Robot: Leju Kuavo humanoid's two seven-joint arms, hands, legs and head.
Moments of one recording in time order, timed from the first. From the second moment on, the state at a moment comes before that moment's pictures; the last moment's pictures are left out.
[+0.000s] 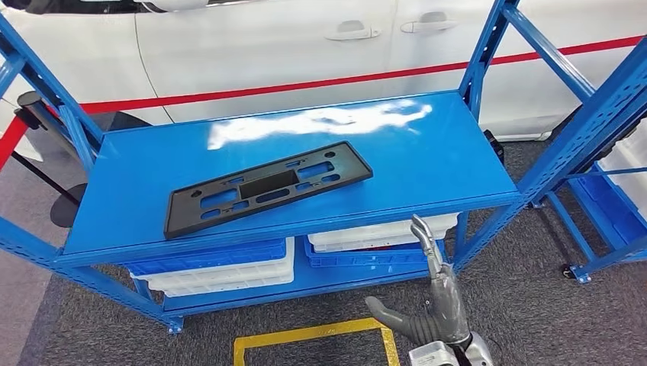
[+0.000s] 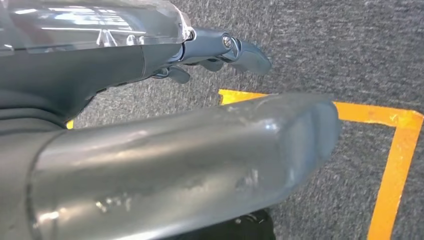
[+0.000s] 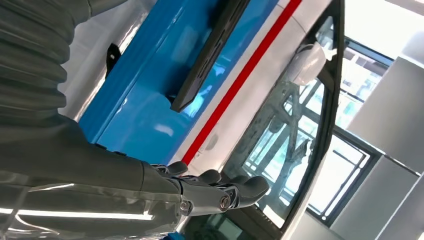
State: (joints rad) left arm -0.02 -0.14 0.60 -0.24 -0.41 0.20 -0.35; right arm 0.24 -0.02 0.27 -1.92 0.59 -0.24 -0.45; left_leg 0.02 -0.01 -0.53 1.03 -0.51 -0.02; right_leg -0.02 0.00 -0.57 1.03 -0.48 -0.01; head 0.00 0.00
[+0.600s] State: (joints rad) left arm -0.02 -0.13 0.60 -0.24 -0.47 0.18 -0.35; right arm 0.02 -0.06 0.49 -1.78 1.03 -0.43 -0.17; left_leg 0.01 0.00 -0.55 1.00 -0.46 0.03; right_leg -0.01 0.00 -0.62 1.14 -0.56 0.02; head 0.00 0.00
